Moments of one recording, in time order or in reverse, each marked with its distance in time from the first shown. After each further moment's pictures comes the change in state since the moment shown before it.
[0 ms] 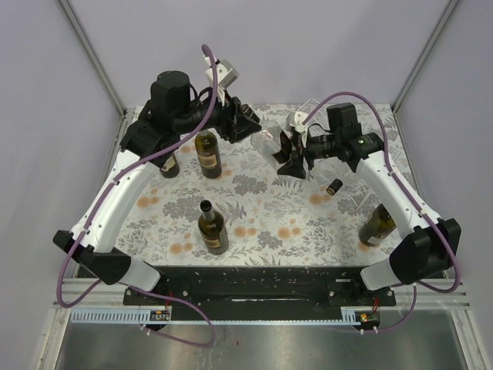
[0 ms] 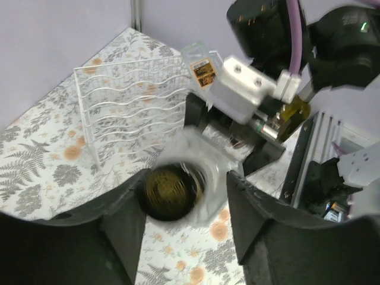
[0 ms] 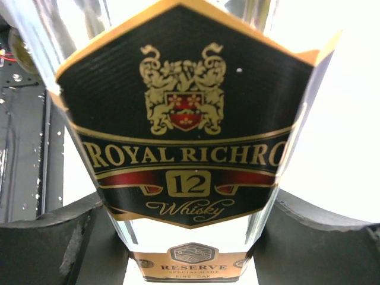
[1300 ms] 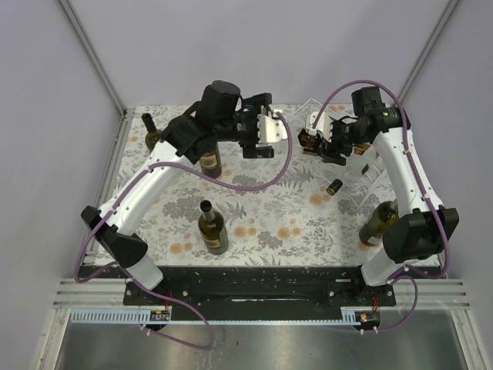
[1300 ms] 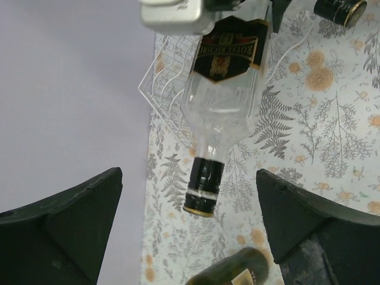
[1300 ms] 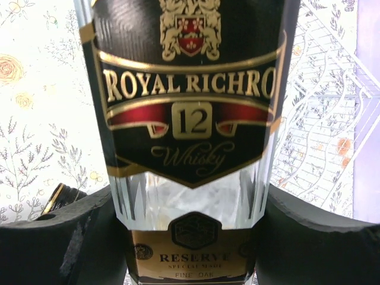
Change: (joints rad) left arm -0.157 0.156 0.084 -0.168 -0.182 0.968; right arm -0.220 0.147 0.349 -0.587 0.435 -0.613
